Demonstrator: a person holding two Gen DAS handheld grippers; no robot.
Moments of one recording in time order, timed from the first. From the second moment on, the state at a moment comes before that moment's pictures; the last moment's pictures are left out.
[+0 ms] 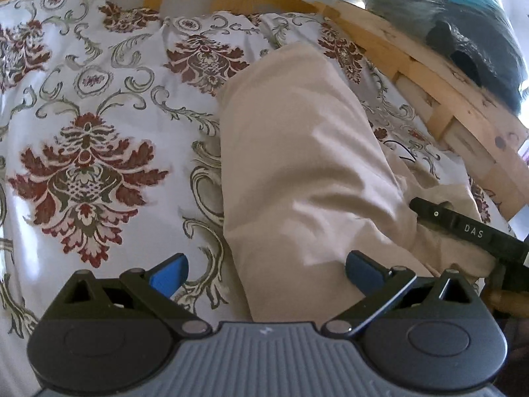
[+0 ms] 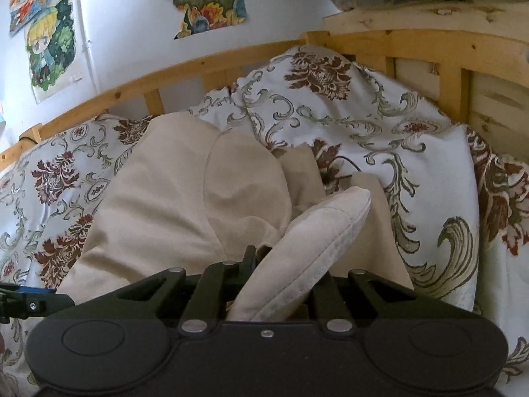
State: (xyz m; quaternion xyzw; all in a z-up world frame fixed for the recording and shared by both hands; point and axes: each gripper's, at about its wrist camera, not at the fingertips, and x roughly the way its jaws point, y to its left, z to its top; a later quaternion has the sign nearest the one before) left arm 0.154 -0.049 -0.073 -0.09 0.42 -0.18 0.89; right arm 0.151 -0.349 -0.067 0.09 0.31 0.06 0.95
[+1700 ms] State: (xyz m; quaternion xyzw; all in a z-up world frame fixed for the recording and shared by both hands) left arm 0.161 -0.063 -0.083 -0.05 0.41 -0.22 0.89; right arm 0.195 -0.332 -0.029 -0.04 0.32 -0.03 0.94
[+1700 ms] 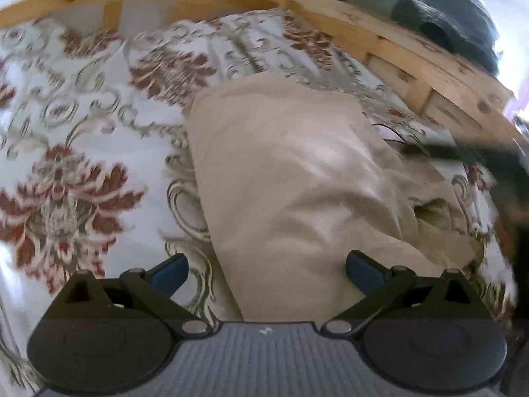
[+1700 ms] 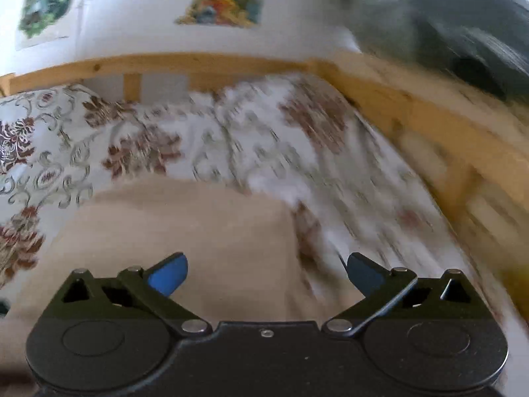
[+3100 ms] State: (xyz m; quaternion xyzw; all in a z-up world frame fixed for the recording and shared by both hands) left arm 0.155 -0.070 -0.074 -0.03 0.40 -0.19 0.90; right arm 0.149 -0.376 -0.063 0.11 0.29 -0.02 0.95
